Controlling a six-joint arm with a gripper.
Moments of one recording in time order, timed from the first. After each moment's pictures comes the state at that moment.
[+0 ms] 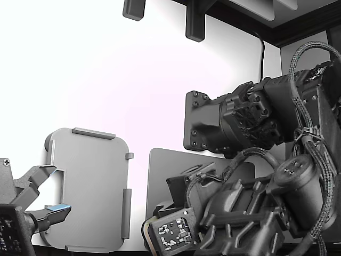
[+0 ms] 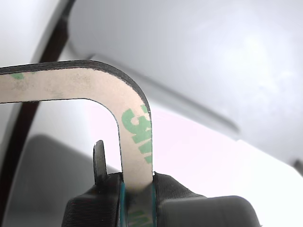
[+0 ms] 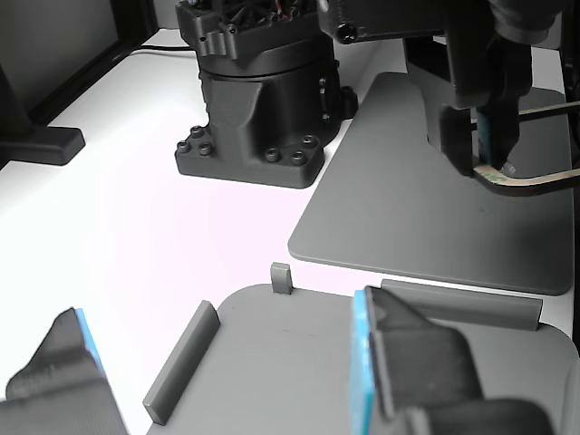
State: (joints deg) arm 43.3 88.8 73.9 94.3 7.3 21.0
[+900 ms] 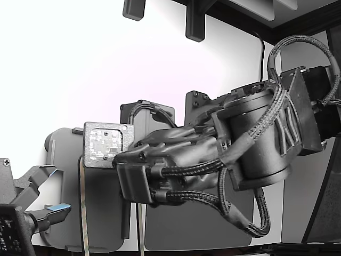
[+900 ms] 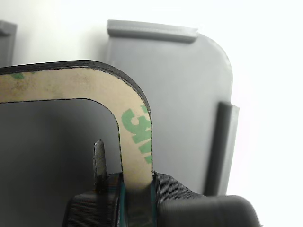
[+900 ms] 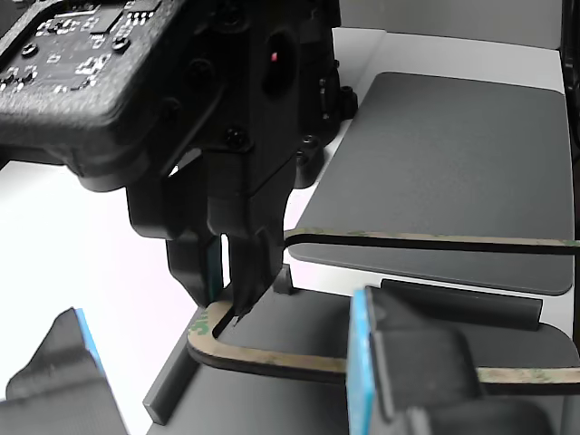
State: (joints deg) arm 23.3 75.8 59.2 94.3 10.7 19.9
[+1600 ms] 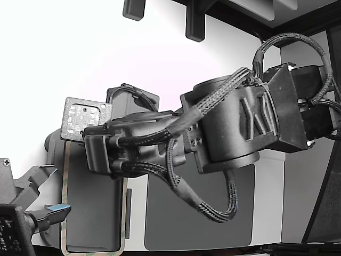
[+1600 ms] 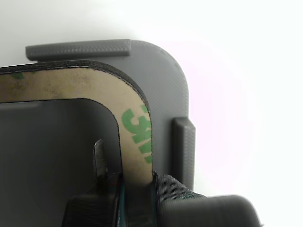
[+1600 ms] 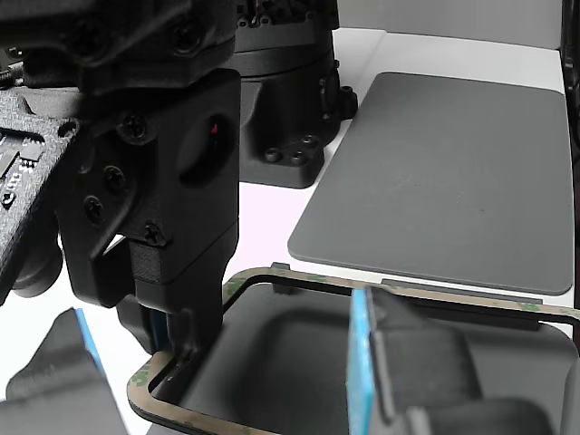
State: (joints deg) arm 18.5 70.2 57.0 94.3 10.3 21.0
